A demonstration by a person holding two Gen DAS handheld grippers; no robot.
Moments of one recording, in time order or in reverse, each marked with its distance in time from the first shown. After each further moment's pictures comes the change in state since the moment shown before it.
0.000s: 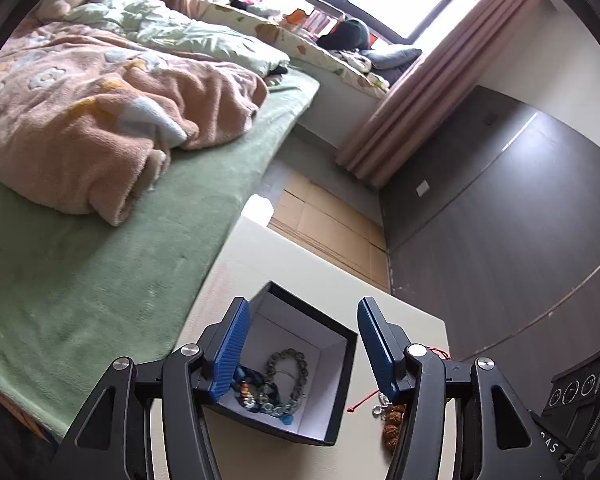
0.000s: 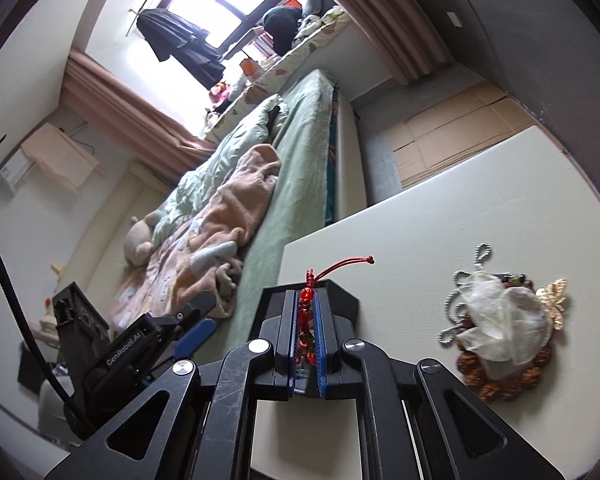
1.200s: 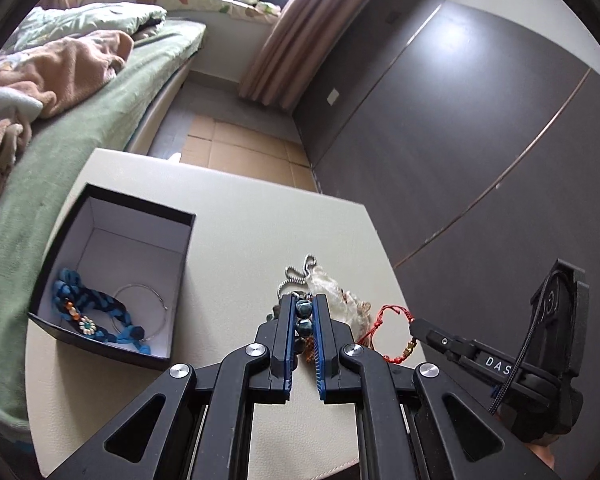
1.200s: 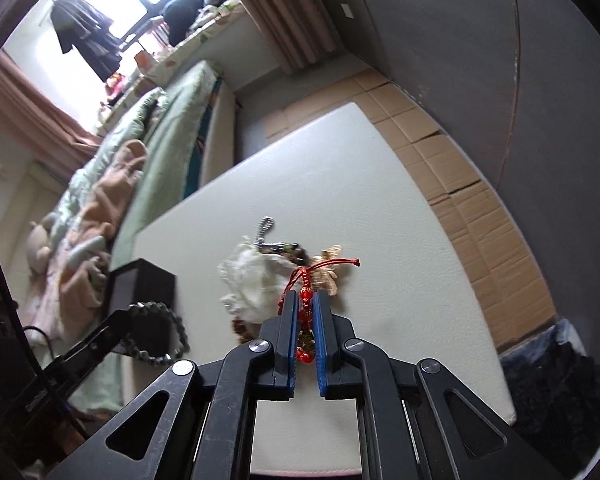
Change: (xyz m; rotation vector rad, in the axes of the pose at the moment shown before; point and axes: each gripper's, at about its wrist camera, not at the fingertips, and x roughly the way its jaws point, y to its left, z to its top) left arm 0.029 -0.094 -0.076 0.280 0.237 -0.221; right arm -0.082 -0.108 -0.010 0.076 0.041 -0.390
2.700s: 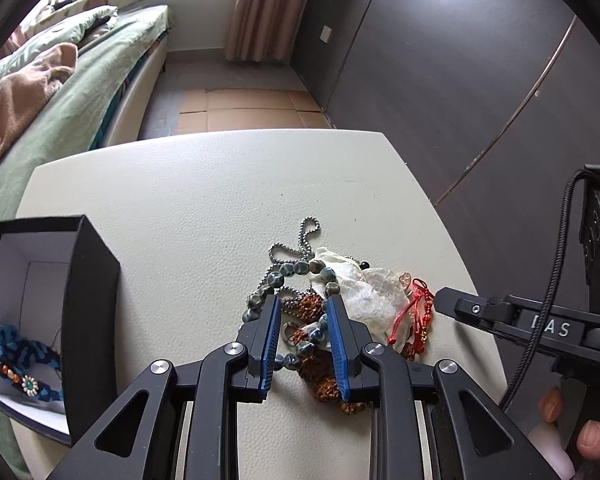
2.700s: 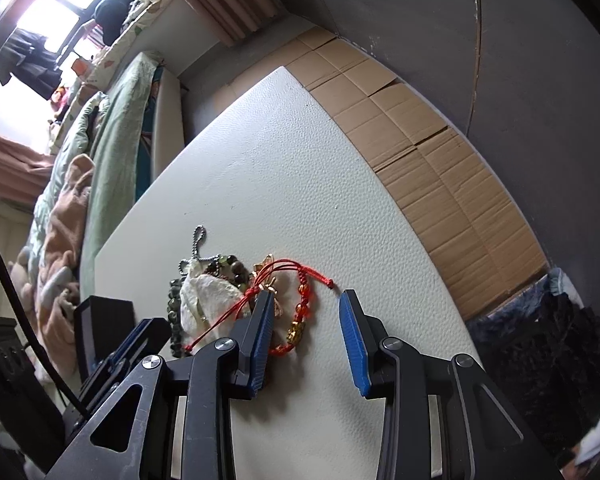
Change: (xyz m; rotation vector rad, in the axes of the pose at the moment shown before) left arm 0.111 -0.038 -0.007 0.220 0.209 0.168; right arm 0.061 -0.030 0.028 0.183 0.155 -0.122
